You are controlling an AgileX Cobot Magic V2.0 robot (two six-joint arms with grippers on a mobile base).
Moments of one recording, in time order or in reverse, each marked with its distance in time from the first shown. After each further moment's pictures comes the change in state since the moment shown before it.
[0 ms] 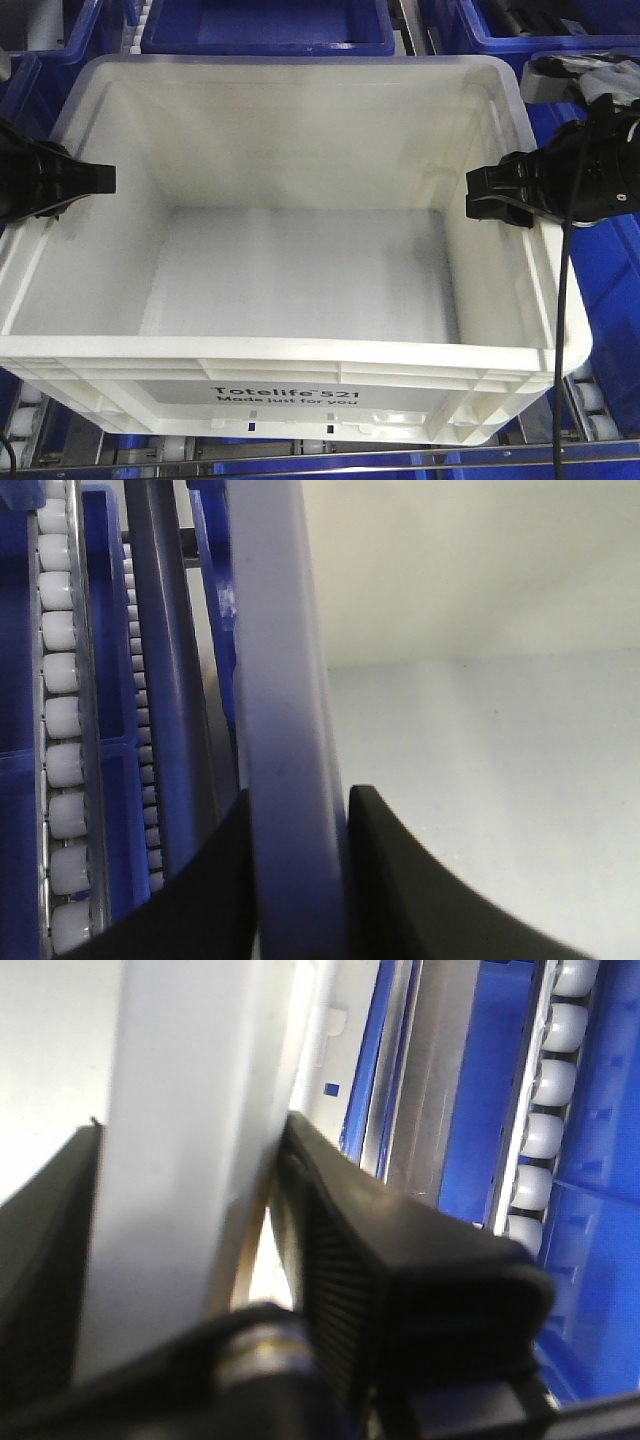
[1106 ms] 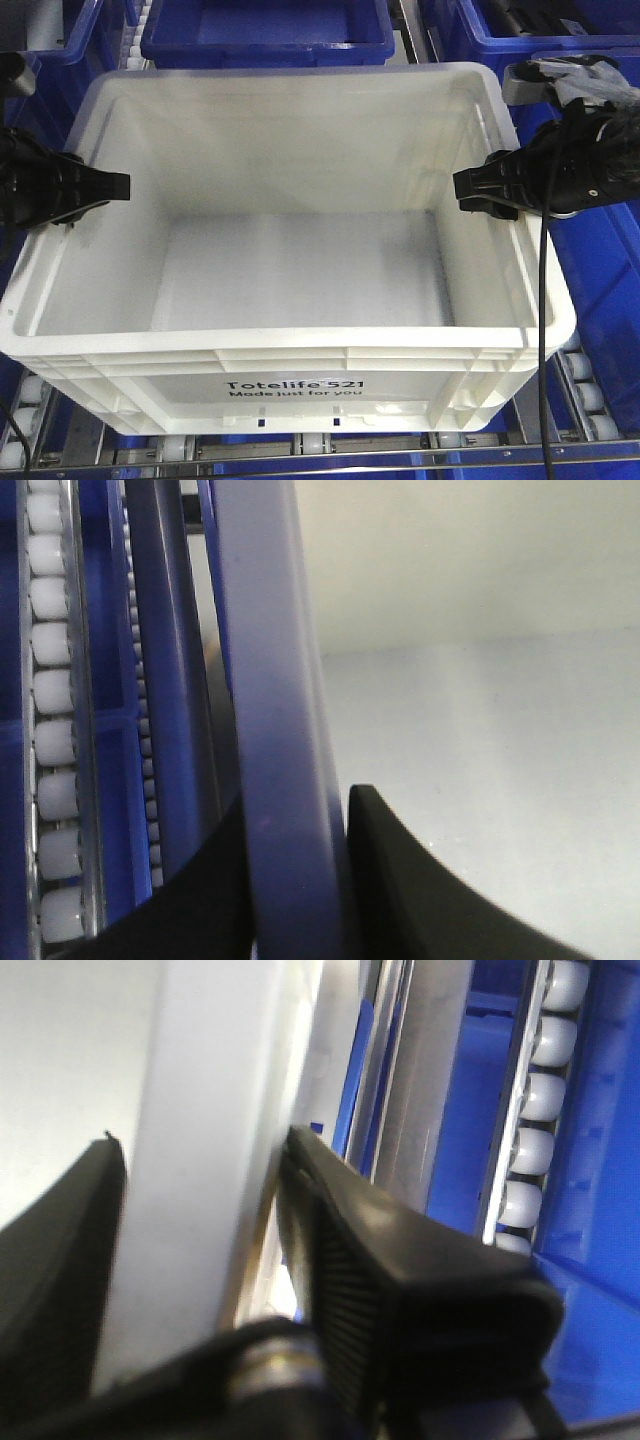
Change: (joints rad) left arm 0.001 0.074 0.004 -0.016 -0.013 -0.003; right arm 0.000 0.085 0.000 -0.036 -0.104 -0.054
